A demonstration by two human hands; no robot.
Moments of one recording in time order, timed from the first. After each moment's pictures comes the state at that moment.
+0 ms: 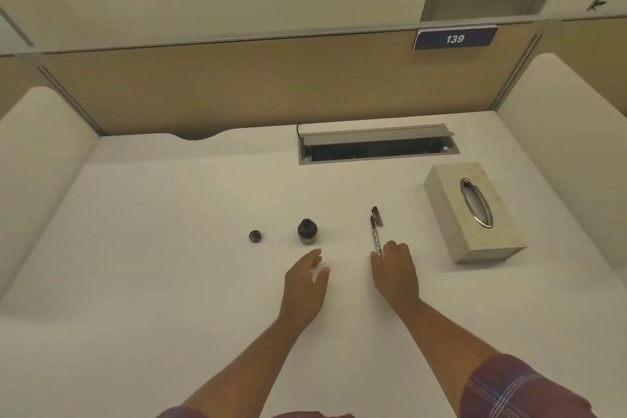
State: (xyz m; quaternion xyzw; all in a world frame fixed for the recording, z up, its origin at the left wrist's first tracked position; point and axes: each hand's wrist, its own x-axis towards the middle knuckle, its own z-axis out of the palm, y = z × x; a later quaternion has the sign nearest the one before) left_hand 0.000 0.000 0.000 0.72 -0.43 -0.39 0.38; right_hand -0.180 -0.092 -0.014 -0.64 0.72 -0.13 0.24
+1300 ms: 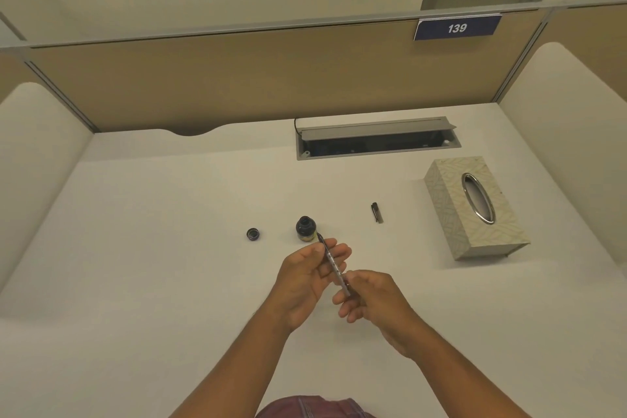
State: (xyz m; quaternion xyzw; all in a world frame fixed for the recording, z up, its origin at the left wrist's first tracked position) left_hand 0.001 -0.011 0.064 0.47 -0.11 -0.68 0.55; right_hand -0.171 -0.021 0.077 -0.45 0.52 -0.20 0.70
